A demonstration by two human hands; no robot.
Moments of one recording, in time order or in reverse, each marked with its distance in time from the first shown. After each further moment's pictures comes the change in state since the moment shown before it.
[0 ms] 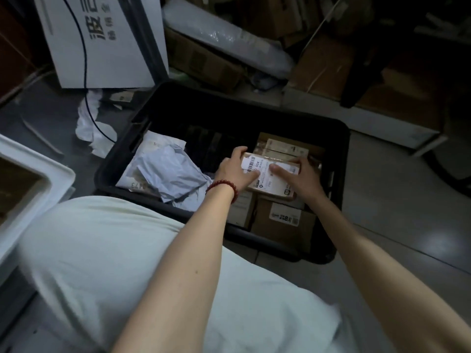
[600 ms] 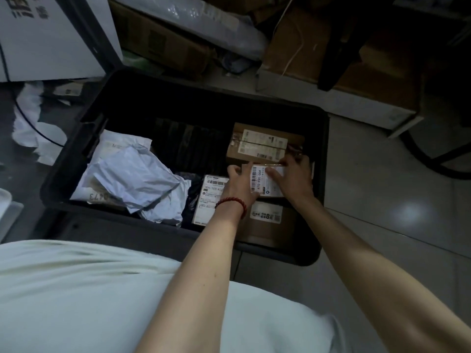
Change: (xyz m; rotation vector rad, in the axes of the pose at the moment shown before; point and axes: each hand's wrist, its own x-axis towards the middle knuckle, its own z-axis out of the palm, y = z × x) left_hand 0.011 0.016 0.076 0.098 -0.218 0.015; right_hand 0.023 0.033 -0.010 -0.401 0.153 0.053
